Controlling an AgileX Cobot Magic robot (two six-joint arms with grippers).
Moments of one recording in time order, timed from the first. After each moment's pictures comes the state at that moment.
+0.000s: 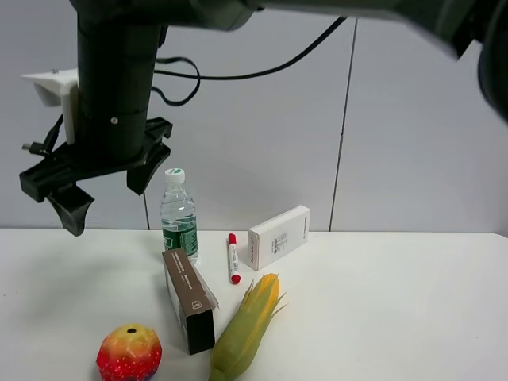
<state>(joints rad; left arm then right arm) 0.00 0.00 -0.49 0.07 1.07 -0.07 0.96 2.32 -2.35 -0.12 1.21 -0.12</state>
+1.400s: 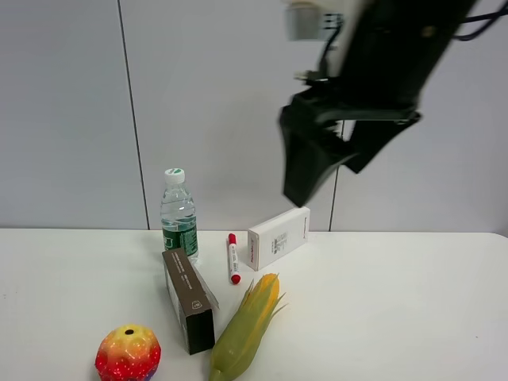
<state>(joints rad) 0.00 0.00 -0.49 0.07 1.07 -0.07 0.74 1.47 -1.29 -0.12 1.05 0.04</state>
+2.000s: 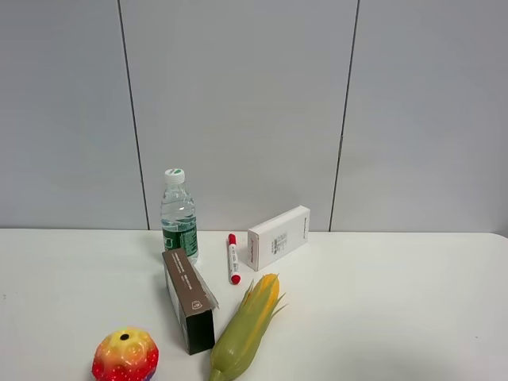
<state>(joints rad) 0.00 0.00 -0.49 0.07 1.07 -0.07 0.19 0.50 -0.64 -0.12 0.96 0.12</state>
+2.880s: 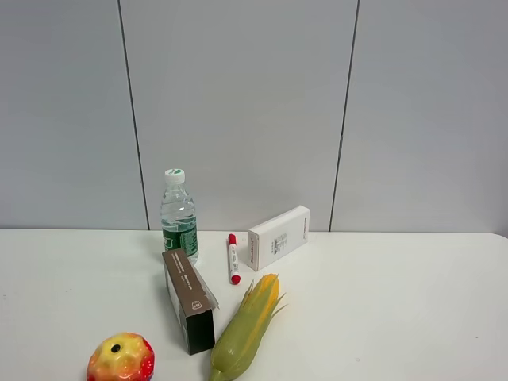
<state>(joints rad) 0.00 0.00 -0.49 0.07 1.07 -0.07 0.11 0.00 -0.49 -0.14 1.07 0.14</state>
